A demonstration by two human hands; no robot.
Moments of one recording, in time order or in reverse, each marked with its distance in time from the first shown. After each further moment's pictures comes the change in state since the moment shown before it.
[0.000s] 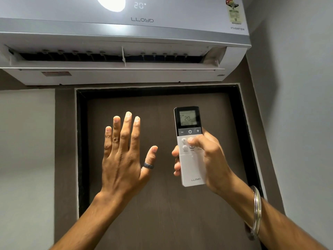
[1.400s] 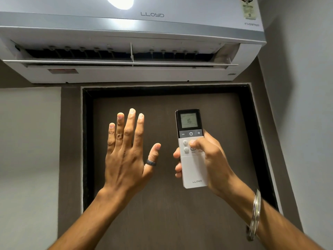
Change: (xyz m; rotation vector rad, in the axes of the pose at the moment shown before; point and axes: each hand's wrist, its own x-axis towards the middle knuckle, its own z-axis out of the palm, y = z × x) left_hand 0.006 -0.028 0.022 0.028 0.021 0.015; right_hand 0.022 0.023 0.015 -0.007 -0.012 0.047
